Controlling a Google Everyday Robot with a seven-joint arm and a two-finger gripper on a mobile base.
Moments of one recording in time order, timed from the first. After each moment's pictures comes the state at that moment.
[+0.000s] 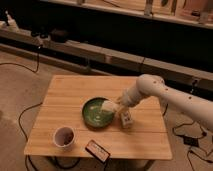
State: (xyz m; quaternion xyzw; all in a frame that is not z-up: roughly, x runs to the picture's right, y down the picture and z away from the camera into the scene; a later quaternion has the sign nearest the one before) arm 0.061 0.105 0.806 -0.26 -0.26 0.06 0.93
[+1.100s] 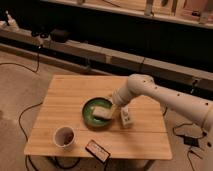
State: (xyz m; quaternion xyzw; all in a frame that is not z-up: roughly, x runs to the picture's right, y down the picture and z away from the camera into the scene) arm 0.033 0.105 0.811 -0.27 -0.28 0.05 0.92
